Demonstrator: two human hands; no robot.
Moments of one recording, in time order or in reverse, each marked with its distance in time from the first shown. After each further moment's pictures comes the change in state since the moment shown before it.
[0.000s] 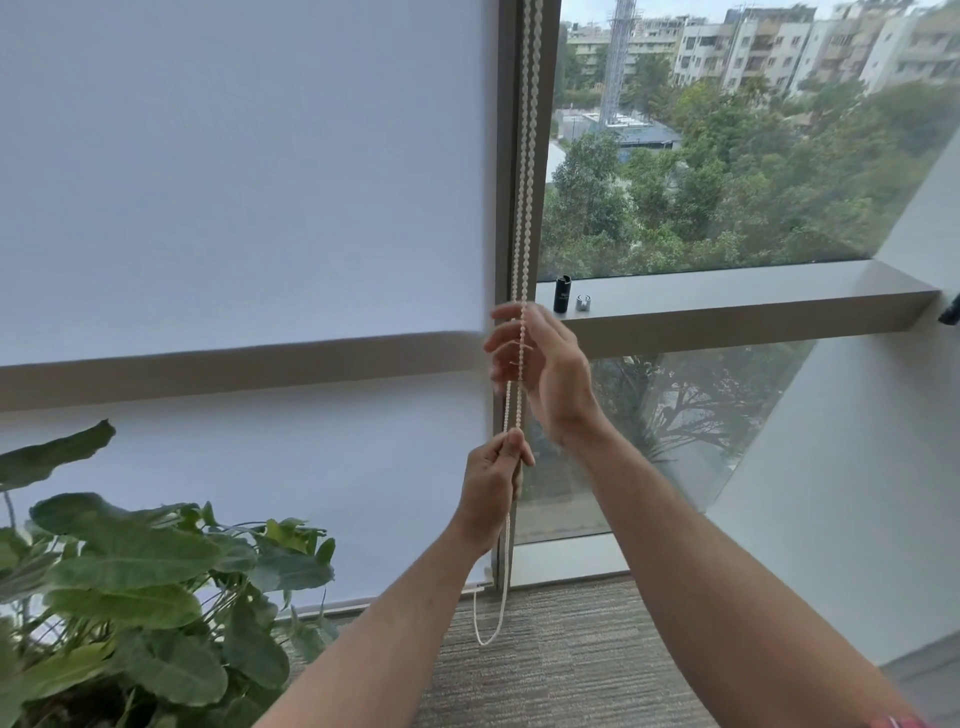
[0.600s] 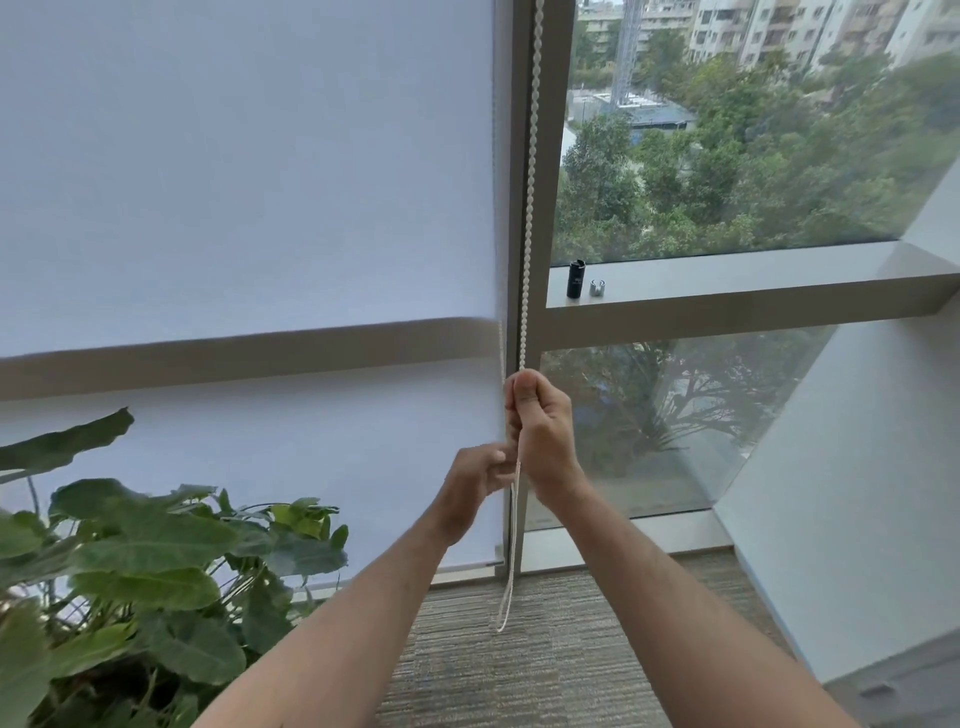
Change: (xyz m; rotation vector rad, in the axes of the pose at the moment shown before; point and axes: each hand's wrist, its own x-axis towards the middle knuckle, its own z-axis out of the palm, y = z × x) left_hand 0.001 -0.006 -0.046 0.067 -0.288 -0.153; right_hand -0.047 0.064 0.015 -0.162 0.197 0.000
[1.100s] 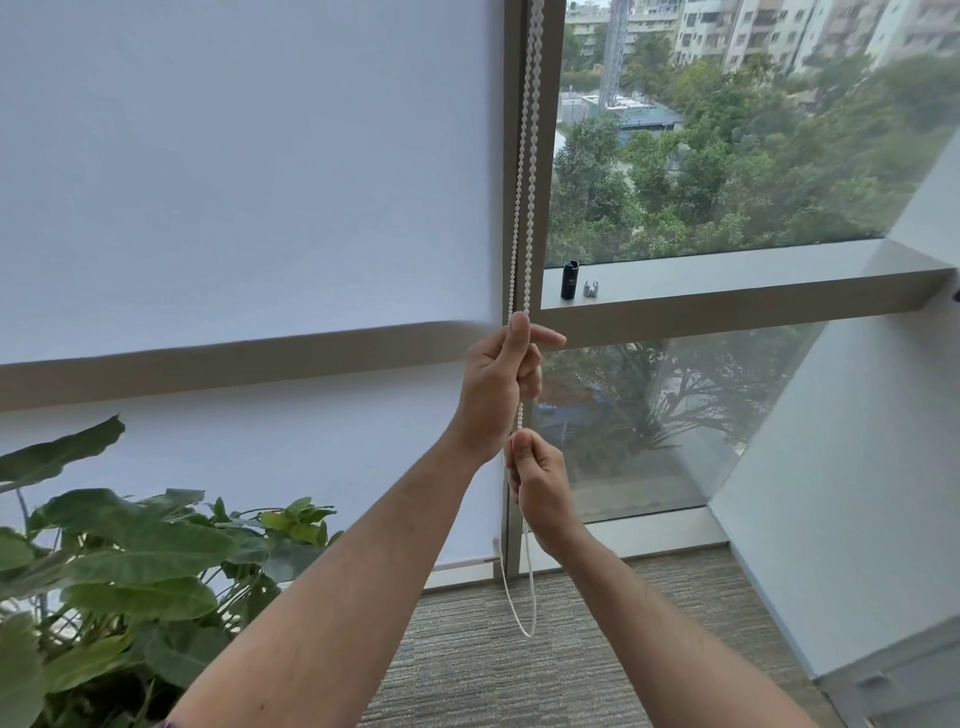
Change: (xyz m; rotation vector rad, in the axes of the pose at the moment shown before) left_hand 0.027 0.115 0.042 -0.171 0.115 0.375; right_hand -0.037 0.044 -0.015 -0.084 -0.010 0.177
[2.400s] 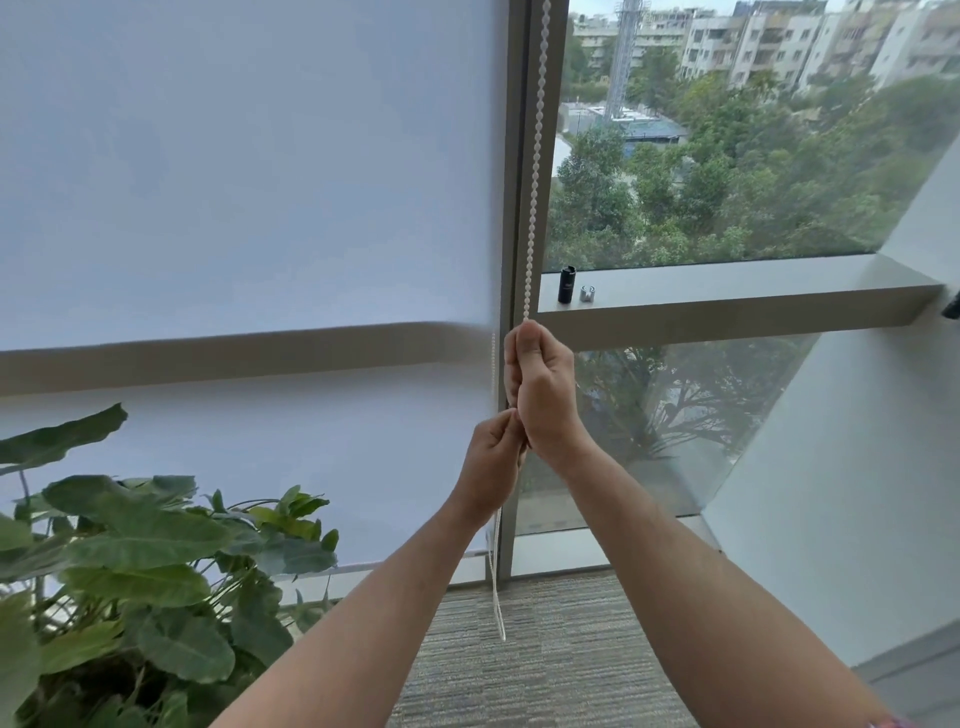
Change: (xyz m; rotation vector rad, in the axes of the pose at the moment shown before) left_hand -0.053 -0.056 -0.010 0.273 0.080 -0.152; right_hand 0.046 -0.094 0.009 0.085 0.008 -0.269
